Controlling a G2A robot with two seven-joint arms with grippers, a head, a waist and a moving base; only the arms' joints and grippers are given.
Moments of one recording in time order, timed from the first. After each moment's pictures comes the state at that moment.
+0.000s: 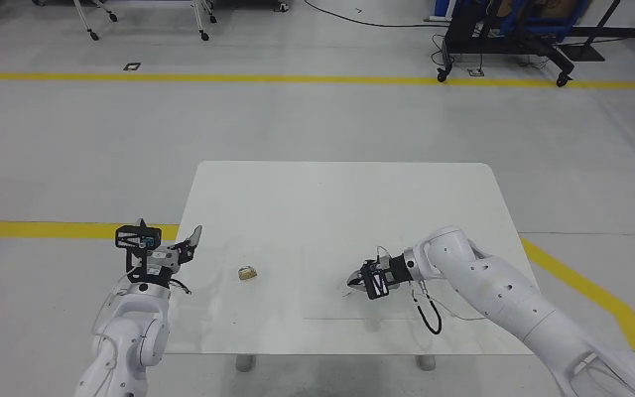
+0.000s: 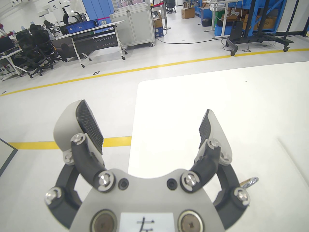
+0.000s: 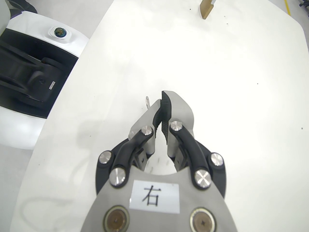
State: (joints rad) left arm 1.73 -1.15 -1.60 -1.80 1.33 0.00 0.00; right arm -0.93 -0.96 0.66 -1.25 -1.83 -1.01 -0.50
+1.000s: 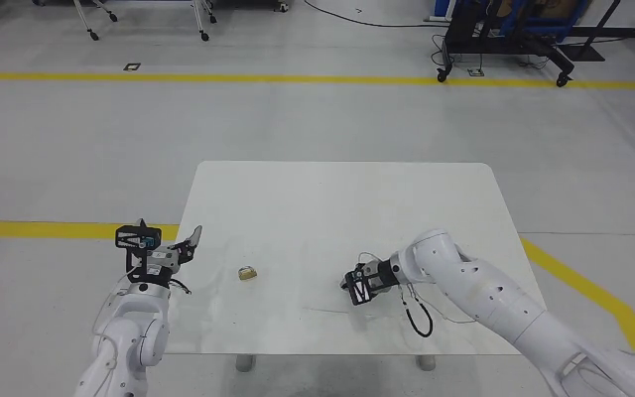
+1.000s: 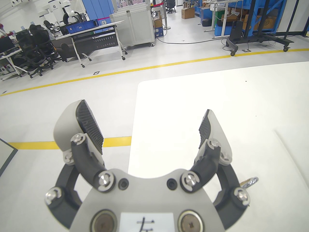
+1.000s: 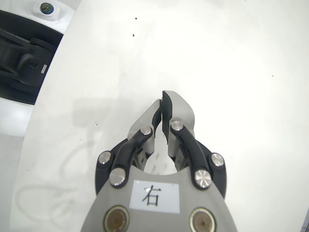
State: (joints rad) left arm 1.73 -1.15 -1.60 -1.80 1.33 0.00 0.00; right arm -0.92 -1.00 0.63 -1.29 -1.73 -1.01 -0.22
